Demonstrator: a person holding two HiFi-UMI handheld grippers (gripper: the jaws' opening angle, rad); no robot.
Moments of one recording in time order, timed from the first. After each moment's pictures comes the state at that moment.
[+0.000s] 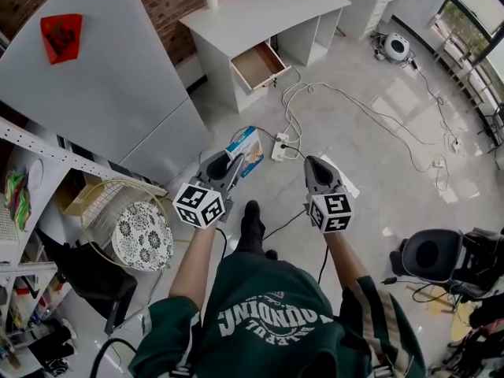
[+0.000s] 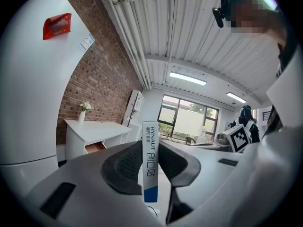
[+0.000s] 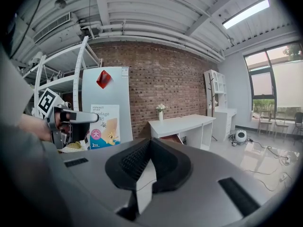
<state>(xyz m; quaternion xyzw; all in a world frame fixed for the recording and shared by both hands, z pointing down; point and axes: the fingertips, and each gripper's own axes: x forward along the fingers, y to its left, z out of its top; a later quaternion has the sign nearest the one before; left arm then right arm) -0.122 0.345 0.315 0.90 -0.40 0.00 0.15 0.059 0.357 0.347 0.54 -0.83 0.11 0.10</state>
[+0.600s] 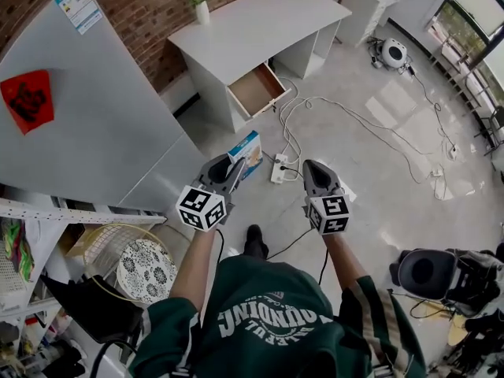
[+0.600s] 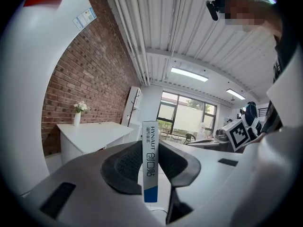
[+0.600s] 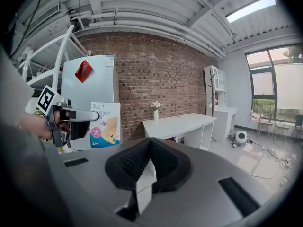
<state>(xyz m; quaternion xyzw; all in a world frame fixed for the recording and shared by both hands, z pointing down) -0.134 0.172 0.322 0.92 -0.37 0.02 0.15 0.041 0.191 0.355 0.56 -0.81 0.13 0.13</state>
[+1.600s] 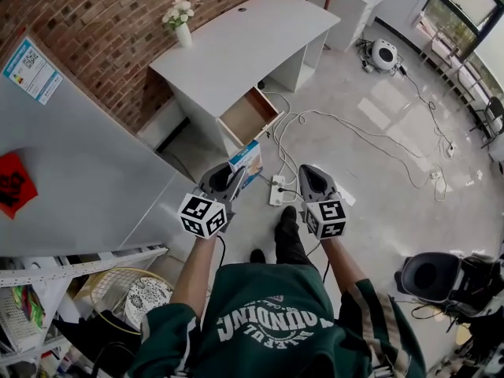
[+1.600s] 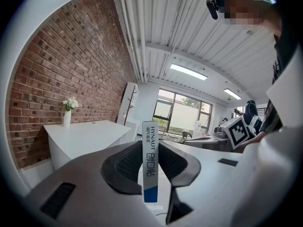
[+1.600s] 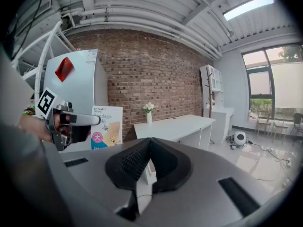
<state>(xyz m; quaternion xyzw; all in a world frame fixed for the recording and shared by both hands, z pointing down) -0.113 0.052 0.342 0.93 -0.33 0.04 0.15 0.049 0.077 0.367 0.58 -0.80 0.13 0.12</state>
